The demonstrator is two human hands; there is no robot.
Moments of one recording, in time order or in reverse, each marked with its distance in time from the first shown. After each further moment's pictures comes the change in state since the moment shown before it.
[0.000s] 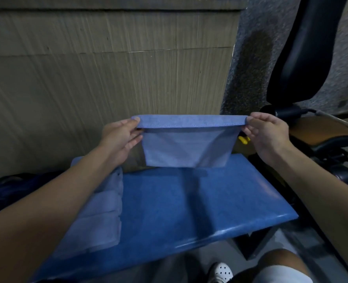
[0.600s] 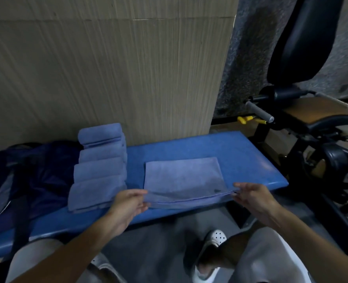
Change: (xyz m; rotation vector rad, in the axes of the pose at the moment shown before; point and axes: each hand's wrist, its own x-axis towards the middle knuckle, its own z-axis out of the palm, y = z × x) left_hand -0.149 -0.178 -0.096 0.285 0.053 -0.380; right_hand -0.146 0.129 -0.123 -0.305 -0.051 0.498
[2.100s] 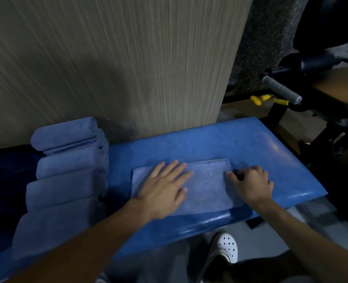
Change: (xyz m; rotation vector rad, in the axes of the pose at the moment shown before) left_hand 0.141 0.005 0.098 1.526 -0.223 1.082; right_hand 0.152 0.021 0.030 -1.213 0.281 -0.136
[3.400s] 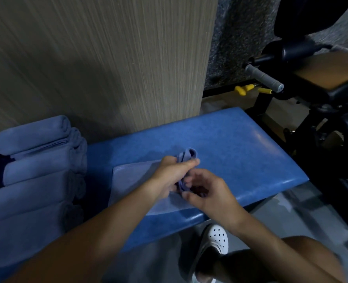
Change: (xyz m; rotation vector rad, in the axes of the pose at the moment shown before) left_hand 0.074 0.069 -0.031 -1.404 -0.227 -0.906; right_hand -0.076 -0.030 -0.009 0.891 -0.356 -0.388
